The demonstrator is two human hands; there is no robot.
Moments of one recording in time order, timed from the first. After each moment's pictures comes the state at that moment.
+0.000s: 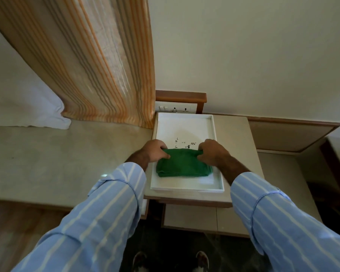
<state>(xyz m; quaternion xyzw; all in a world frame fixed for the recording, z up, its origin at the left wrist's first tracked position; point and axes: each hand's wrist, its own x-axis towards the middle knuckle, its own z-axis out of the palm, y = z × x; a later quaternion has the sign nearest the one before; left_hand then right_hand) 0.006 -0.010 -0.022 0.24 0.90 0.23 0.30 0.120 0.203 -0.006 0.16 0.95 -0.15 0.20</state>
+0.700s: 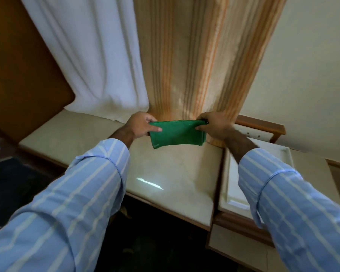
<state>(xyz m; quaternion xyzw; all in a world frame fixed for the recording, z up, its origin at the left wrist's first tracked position) -0.089 -0.344 0.109 0.08 0.86 0.49 0.13 -0.041 -0.060 0.128 0.00 0.97 -0.23 0.03</state>
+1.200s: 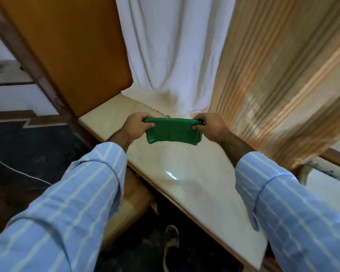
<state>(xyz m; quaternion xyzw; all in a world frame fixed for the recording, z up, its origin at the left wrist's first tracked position) -0.129 -0.566 0.070 -0.08 0.87 0.49 0.00 -0.160 -0.286 0.092 -0.13 0.95 -0.29 0.07</state>
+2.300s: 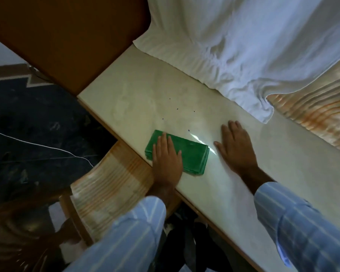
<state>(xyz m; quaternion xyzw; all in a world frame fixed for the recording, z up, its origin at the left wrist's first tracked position) -0.189 -0.623 -0.183 -0.15 0.97 0.14 0.08 -0.271 -0.397 -0.187 -0.14 0.98 -0.12 0.08</state>
